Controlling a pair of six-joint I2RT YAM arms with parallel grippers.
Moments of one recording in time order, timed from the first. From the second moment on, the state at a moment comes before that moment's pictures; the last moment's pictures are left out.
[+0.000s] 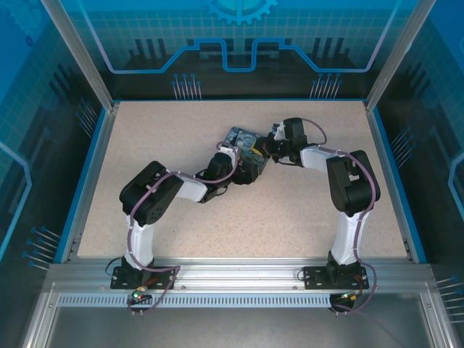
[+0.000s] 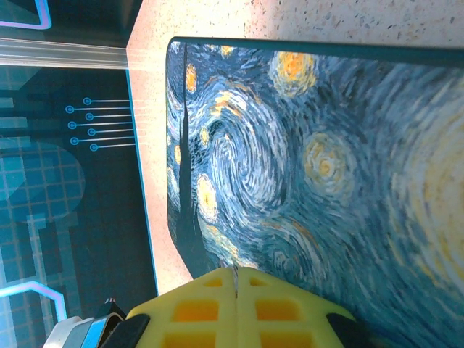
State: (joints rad) left arm -0.60 2.01 0.92 0.59 0.08 -0.52; right arm 0.27 1.98 1.20 0.11 -0.68 0.98
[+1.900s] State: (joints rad) left arm -0.60 2.06 0.77 1.06 0.17 -0.90; right arm 0.26 1.99 1.20 0.12 -0.69 0.95
